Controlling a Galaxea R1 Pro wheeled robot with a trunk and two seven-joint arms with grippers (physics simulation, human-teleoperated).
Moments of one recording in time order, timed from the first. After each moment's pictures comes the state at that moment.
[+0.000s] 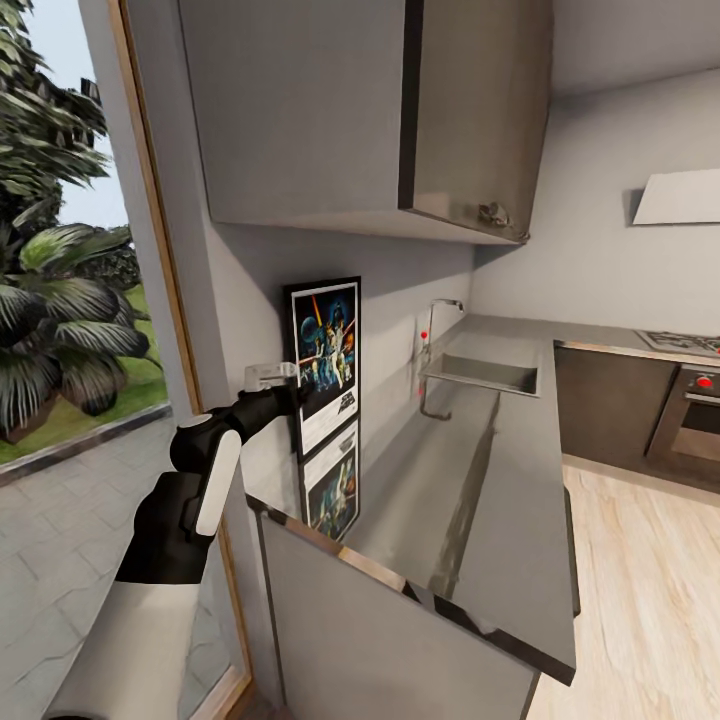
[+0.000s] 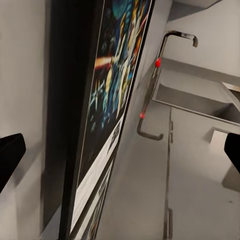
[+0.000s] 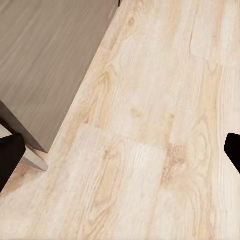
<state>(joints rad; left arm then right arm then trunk) -0.74 -0.11 -0.04 -1.45 0.19 0.71 -0.05 0.07 -0.11 -0.23 -0.51 0.01 -0.37 0.00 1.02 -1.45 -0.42</state>
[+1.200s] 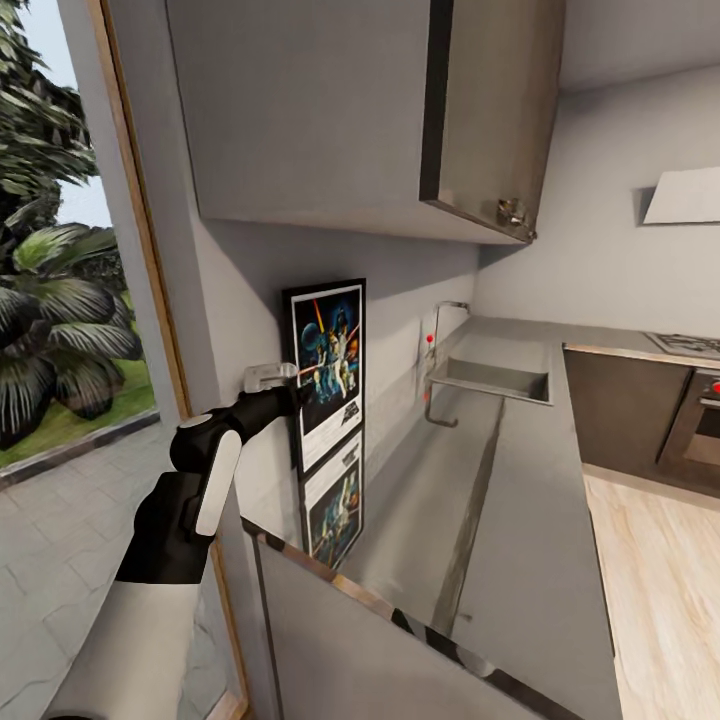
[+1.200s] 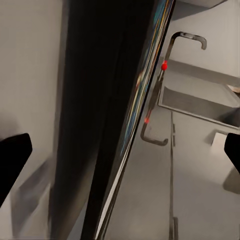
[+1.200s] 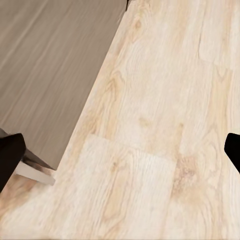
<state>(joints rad) -0.74 -0.11 -0.04 -1.45 0.20 0.71 -0.05 0.07 -0.11 -0.23 -0.49 0.01 -0.37 0.00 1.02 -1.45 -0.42</state>
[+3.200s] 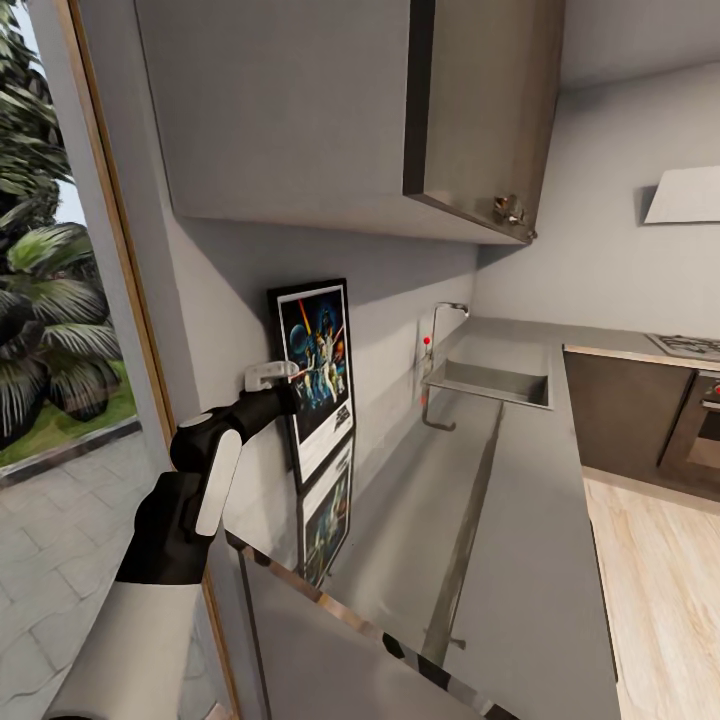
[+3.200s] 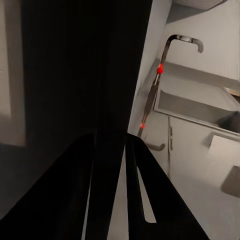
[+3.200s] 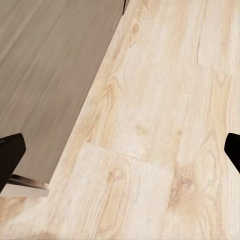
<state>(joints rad) -0.74 -0.11 -0.04 -1.46 0.20 0.71 -0.05 0.07 -0.11 -0.23 -0.49 0.01 -0.37 0.00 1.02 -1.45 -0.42</state>
